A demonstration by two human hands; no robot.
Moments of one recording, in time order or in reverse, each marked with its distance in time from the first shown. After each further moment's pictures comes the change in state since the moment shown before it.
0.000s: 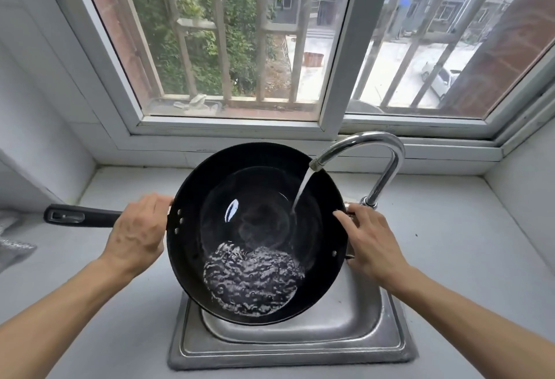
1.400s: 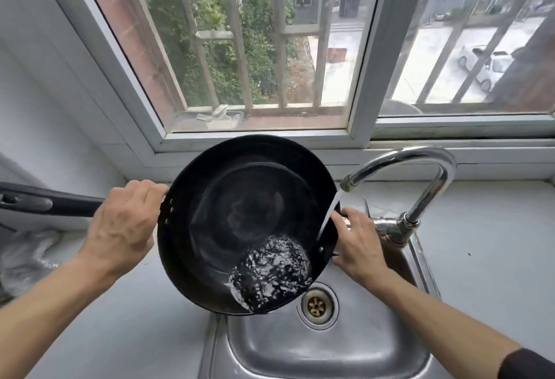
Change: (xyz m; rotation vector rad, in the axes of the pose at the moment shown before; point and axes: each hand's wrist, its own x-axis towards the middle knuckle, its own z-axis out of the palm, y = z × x) left_hand 0.046 -0.046 -0.051 0.263 0.027 0.125; right_hand 0.079 -0.045 0.065 0.223 0.122 0.057
